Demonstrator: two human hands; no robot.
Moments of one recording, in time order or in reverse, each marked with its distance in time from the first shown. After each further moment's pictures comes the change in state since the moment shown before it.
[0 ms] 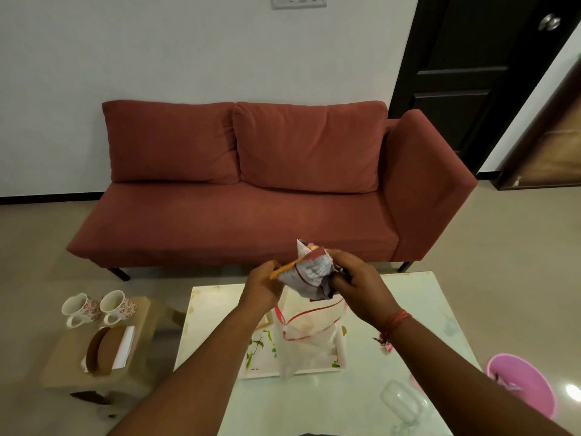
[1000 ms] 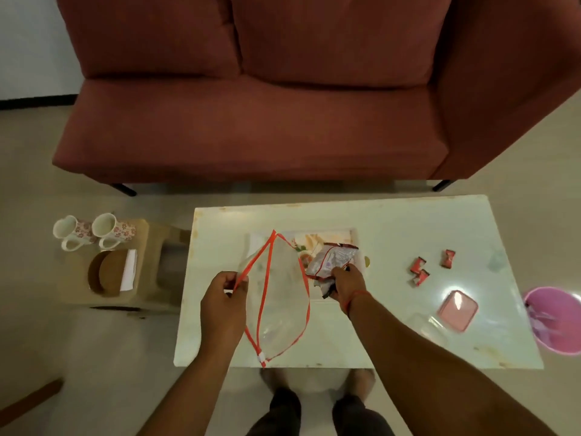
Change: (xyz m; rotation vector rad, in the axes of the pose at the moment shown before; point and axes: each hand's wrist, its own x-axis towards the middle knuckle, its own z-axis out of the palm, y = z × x) left_hand -0.070 -0.127 0.038 -0.208 0.214 -0.513; right_hand -0.024 0.224 0.195 0.665 0.134 1.201
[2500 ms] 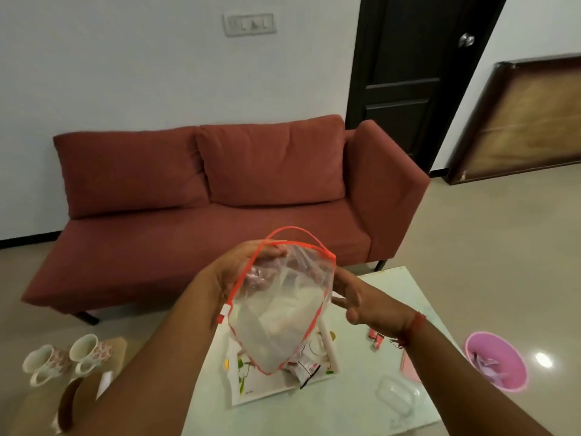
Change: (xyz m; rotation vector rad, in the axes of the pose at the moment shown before) left_hand -0.031 0.246 -0.079 -0.448 -1.210 0.060; right_hand -0.278 -0.156 -0.089 -0.467 -0.660 -0.820
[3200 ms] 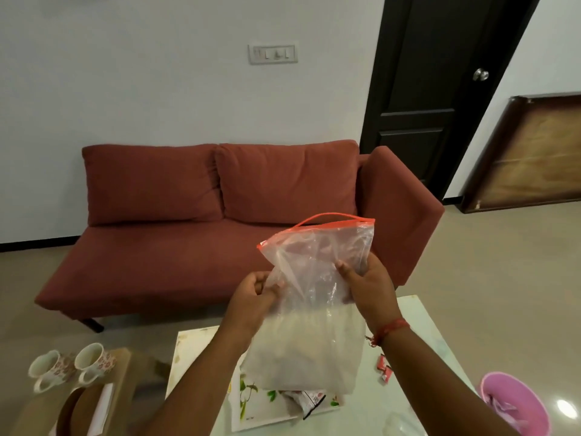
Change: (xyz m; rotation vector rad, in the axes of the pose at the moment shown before) left_hand -0.002 -0.060 -0.012 0.307 0.651 0.402; right_hand 0.057 -0.027 0.001 0.048 0.863 -0.073
